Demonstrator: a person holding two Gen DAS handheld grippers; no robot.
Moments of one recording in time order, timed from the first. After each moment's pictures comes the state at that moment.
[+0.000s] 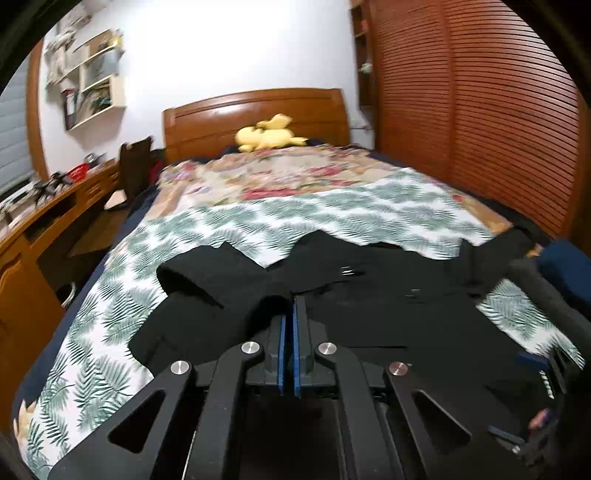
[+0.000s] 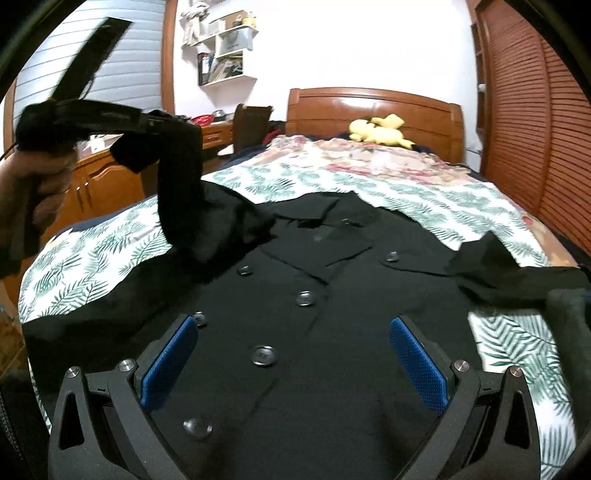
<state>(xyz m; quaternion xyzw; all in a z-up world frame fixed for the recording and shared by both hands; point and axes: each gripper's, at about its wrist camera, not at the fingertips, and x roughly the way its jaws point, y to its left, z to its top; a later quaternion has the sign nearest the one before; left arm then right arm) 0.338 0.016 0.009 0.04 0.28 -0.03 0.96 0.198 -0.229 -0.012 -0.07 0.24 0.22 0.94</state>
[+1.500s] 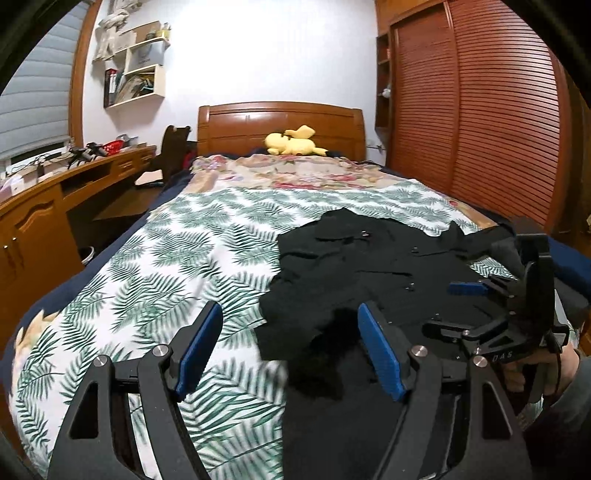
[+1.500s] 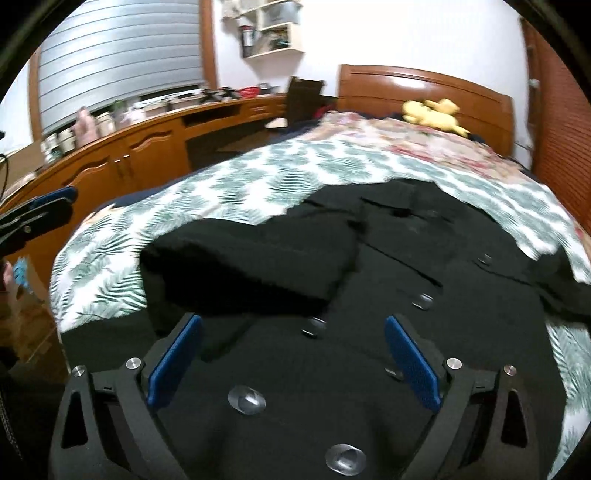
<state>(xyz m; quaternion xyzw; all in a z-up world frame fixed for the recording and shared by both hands) 0.159 0.106 -0.038 -0.02 0.24 0.00 0.97 0.170 -0.078 -0.003 -0.10 0.28 0.32 0.90</state>
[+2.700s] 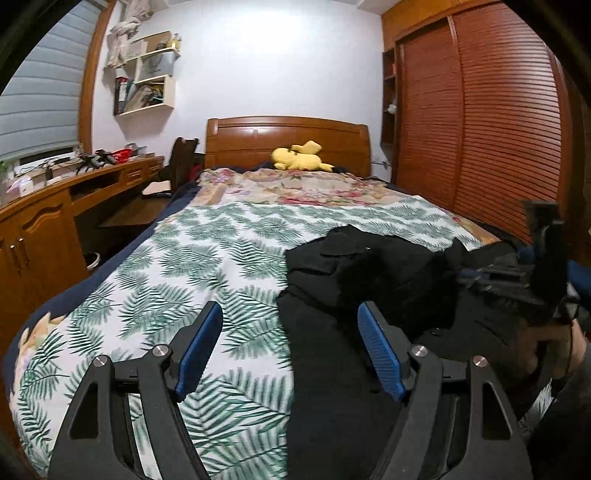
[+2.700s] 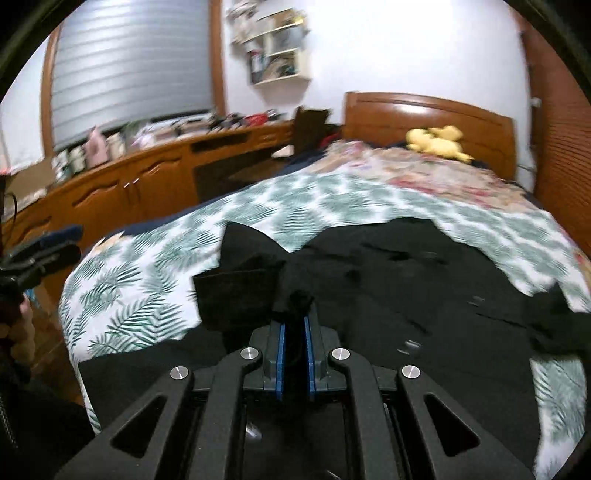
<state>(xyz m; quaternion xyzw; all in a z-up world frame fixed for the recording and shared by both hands) 0.154 0.103 -0.036 -0.03 0.22 0.00 0.98 0.198 -0.156 0.025 -0.06 0.24 0.29 0.92</state>
